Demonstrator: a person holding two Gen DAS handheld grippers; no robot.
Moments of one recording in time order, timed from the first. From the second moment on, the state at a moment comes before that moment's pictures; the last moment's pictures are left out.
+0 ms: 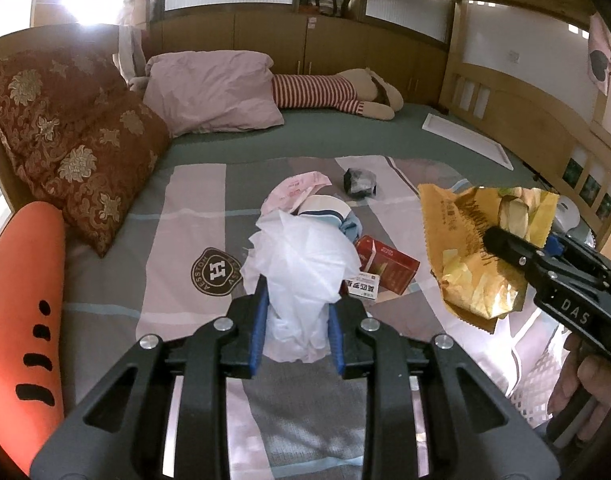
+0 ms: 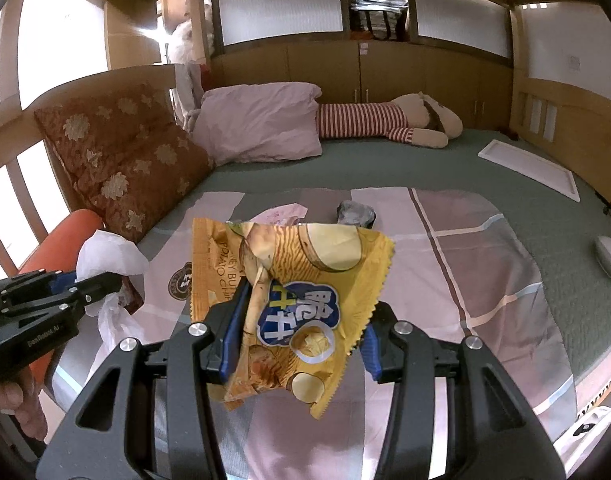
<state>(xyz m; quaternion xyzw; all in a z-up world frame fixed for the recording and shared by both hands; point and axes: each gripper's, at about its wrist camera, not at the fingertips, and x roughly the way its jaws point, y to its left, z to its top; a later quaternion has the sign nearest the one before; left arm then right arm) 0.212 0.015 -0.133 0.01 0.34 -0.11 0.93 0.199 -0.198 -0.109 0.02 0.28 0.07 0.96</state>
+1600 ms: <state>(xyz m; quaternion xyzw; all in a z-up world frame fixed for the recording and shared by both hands) 0.115 -0.200 -0.134 0.11 0.36 -0.37 0.85 -0.117 -0.509 -0.138 0.25 0.20 -0.28 0.91</state>
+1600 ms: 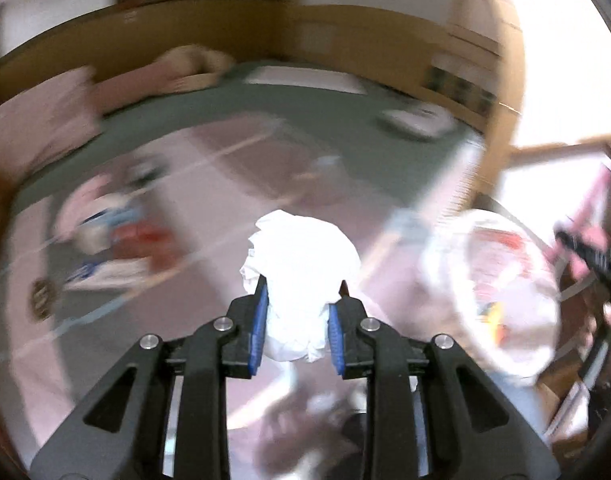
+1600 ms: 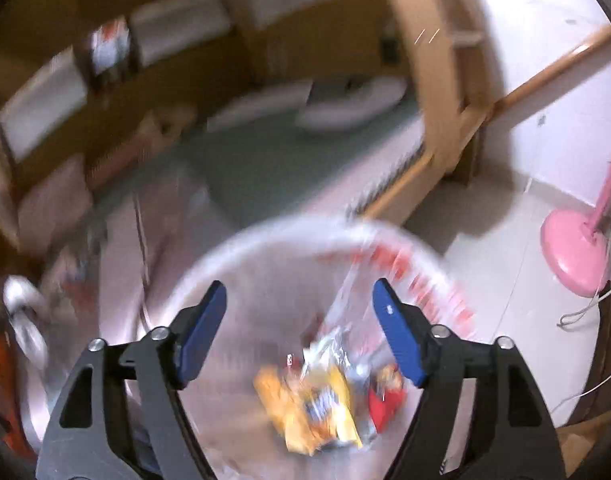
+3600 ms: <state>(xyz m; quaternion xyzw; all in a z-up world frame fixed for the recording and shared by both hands) 0.200 0.020 -0.141 0.02 0.36 -0.09 0.93 0.158 -0.221 -0.112 0.02 0.23 0.06 0.97</state>
